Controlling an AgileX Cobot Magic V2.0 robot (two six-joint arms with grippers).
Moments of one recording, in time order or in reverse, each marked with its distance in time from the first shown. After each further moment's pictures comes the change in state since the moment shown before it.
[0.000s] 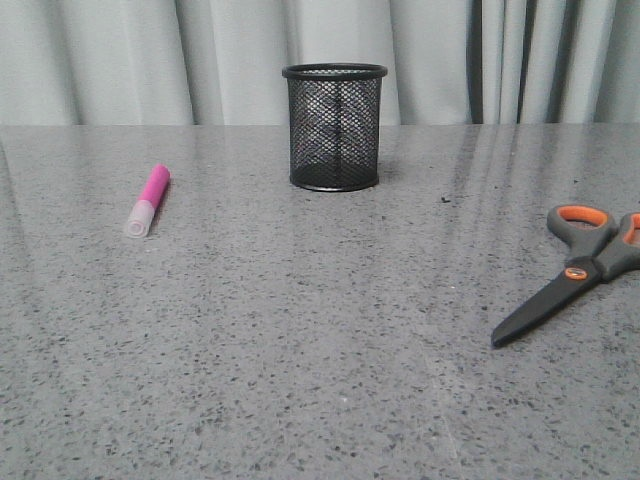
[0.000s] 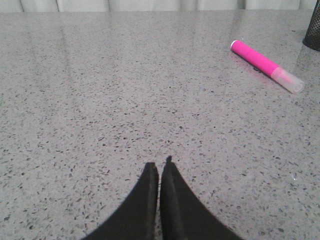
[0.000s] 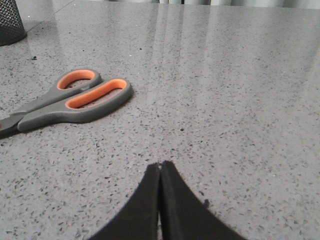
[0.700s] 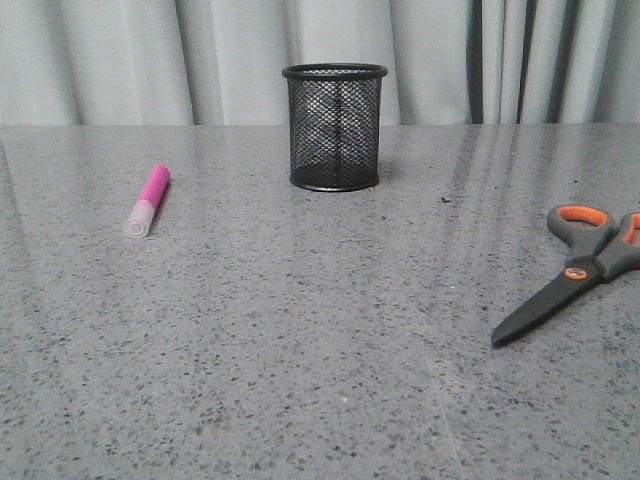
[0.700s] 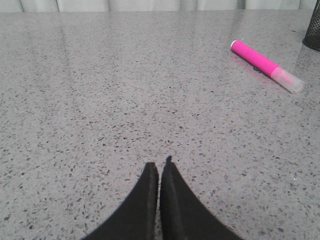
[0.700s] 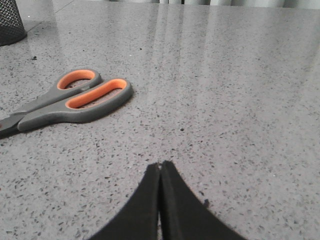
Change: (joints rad) left arm 0.000 0.000 0.000 0.000 0.000 0.000; right arm 0.000 0.000 0.000 0.000 0.000 0.000
